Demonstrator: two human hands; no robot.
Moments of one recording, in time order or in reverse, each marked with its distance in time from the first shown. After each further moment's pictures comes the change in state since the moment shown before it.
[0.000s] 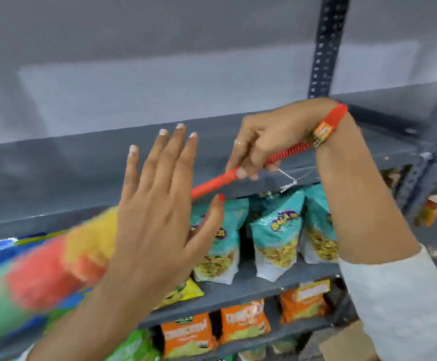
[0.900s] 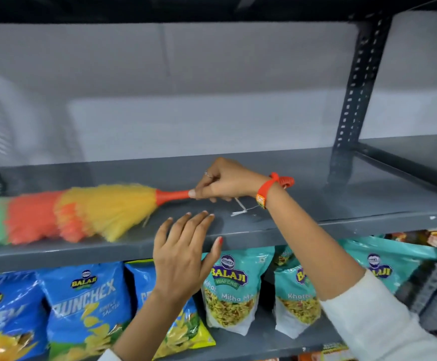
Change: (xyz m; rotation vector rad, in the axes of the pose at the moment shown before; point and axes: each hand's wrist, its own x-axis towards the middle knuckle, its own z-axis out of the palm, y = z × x) left_hand -0.016 -0.069 0.116 0.193 0.294 0.001; right_hand 0.124 -0.008 0.021 0.126 0.376 -0.101
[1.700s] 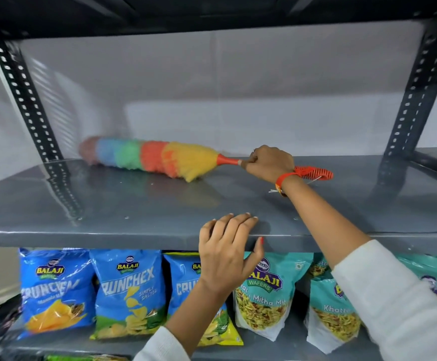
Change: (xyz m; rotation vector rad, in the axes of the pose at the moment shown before) left_hand 0.001 0.010 0.006 -0.049 0.071 -0.043; right_hand 0.057 0.033 0.000 -0.359 0.423 0.233
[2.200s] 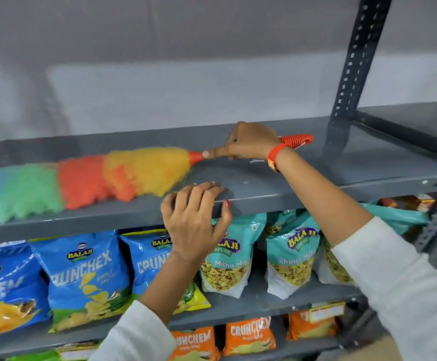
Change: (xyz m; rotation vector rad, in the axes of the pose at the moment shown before) left_hand 0.000 0.028 0.018 0.035 0.080 -0.048; right_hand -0.047 0.045 -0.031 0.061 -0.245 -0.005
